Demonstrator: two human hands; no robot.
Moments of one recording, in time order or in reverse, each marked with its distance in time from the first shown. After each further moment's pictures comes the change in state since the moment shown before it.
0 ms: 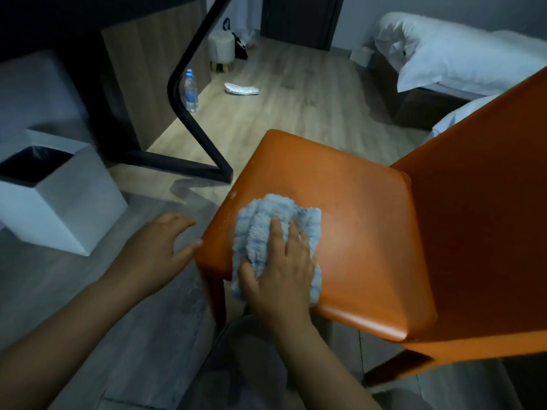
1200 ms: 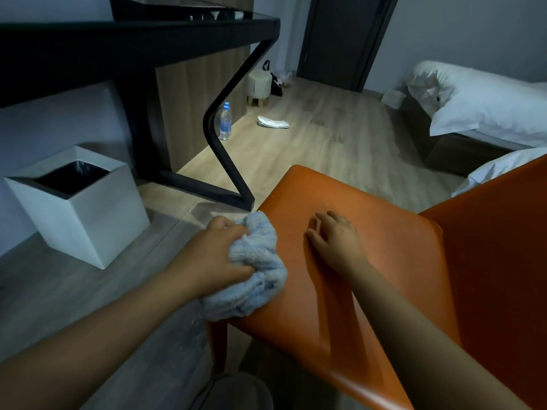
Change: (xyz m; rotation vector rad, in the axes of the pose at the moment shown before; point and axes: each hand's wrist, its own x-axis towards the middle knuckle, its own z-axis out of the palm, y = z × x) left_hand 0.056 0.043 0.016 -0.101 -0.129 -0.011; right_hand 0.183 0.085 -0.025 -0.263 -0.146 -0.153
